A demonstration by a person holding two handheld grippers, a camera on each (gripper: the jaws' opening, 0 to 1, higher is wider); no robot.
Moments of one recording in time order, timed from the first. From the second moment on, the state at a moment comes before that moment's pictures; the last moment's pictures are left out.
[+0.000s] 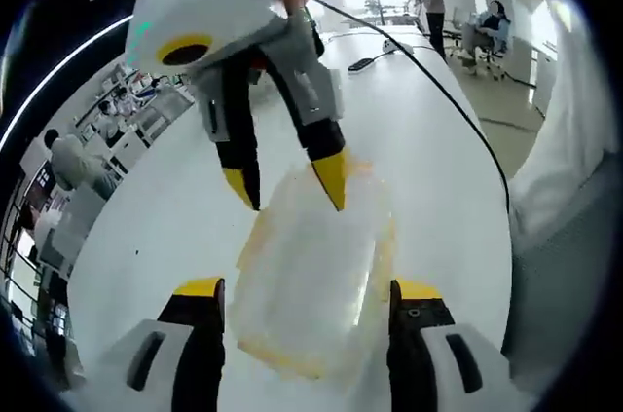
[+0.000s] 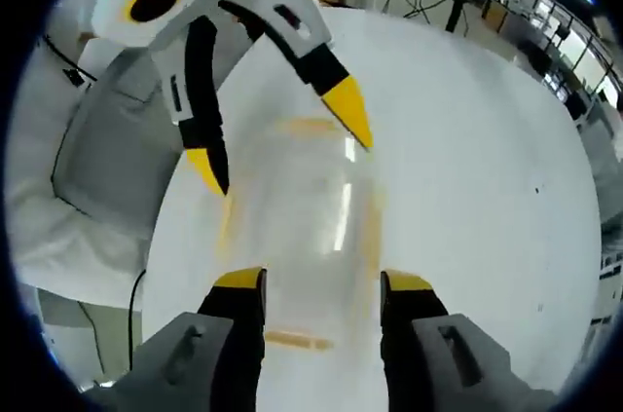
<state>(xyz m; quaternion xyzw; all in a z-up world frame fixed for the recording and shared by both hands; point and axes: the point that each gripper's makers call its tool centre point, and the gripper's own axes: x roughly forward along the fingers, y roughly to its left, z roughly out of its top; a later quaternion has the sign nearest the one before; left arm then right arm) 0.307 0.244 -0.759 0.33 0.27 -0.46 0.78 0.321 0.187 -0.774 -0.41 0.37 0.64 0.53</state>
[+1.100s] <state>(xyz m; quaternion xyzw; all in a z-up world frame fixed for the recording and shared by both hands) 0.300 0.261 -0.796 0.37 0.40 -0.55 0.63 0.303 0.160 -0.799 -0.40 0.41 0.59 0.57</state>
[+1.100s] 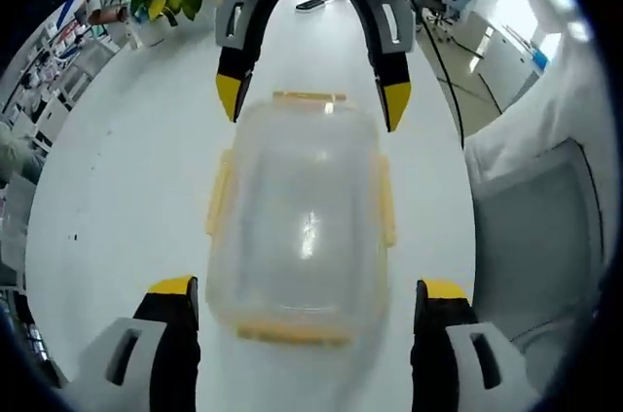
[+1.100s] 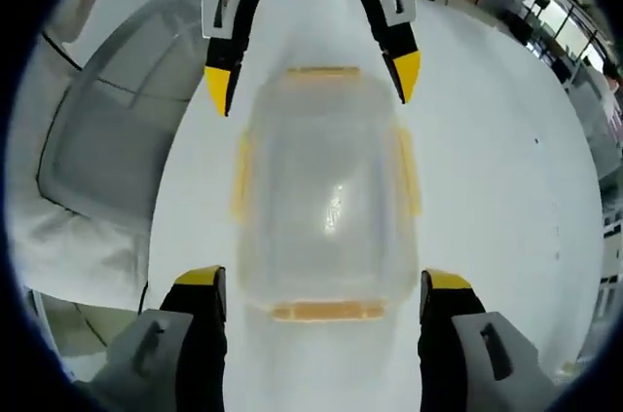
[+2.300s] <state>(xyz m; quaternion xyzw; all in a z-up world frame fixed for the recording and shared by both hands) 0.298 0.314 -0.795 0.41 0.37 -0.57 0.61 0.295 0.216 -0.802 -0.38 0.41 0.58 0.59</state>
